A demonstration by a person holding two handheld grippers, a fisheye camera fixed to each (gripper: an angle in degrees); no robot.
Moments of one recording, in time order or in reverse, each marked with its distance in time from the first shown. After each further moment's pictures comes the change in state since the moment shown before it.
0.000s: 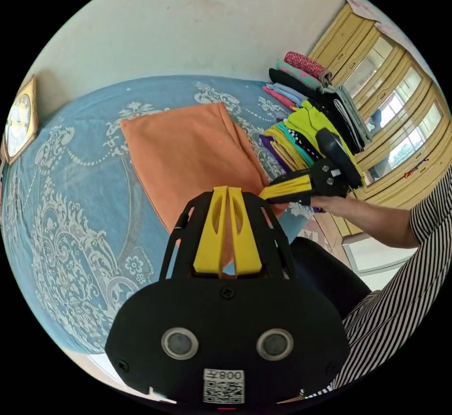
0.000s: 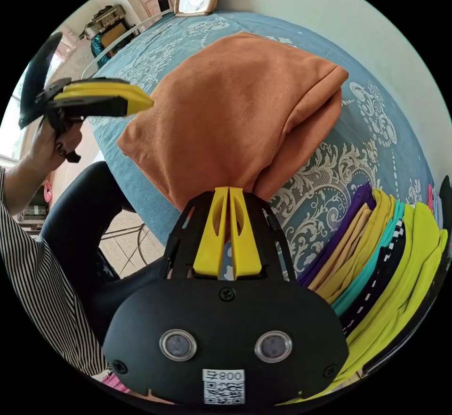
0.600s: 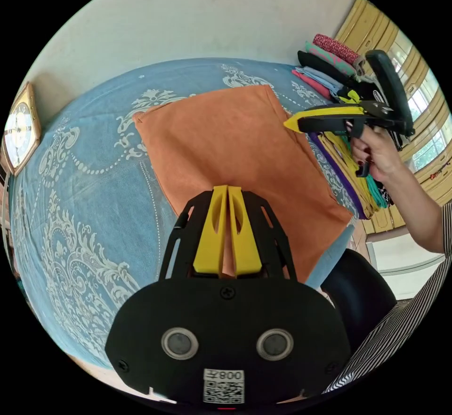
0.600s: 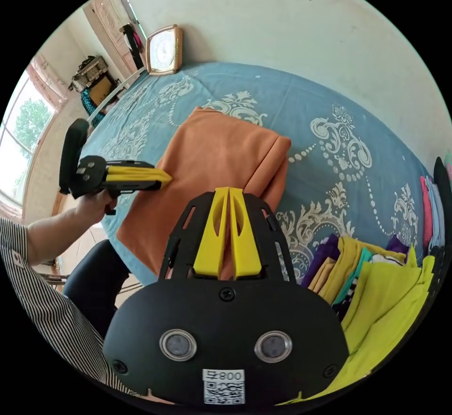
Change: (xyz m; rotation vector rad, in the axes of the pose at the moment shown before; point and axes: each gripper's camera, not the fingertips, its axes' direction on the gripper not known) left arm -0.059 -0.004 0.049 -0.098 -0.095 -0.003; right arm 0.062 -0.078 -0.034 0.221 -0.017 0.191
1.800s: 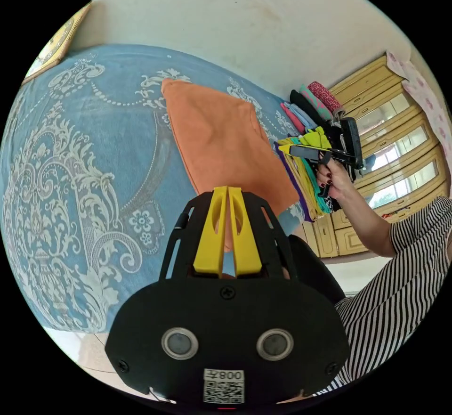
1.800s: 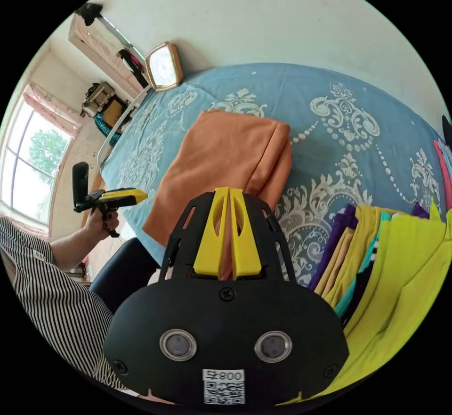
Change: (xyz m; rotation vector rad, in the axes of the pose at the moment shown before) left arm -0.091 0.140 -0.081 0.025 0.287 -0.268; right arm -0.022 0.096 0.080 -0.046 -0.183 0.076
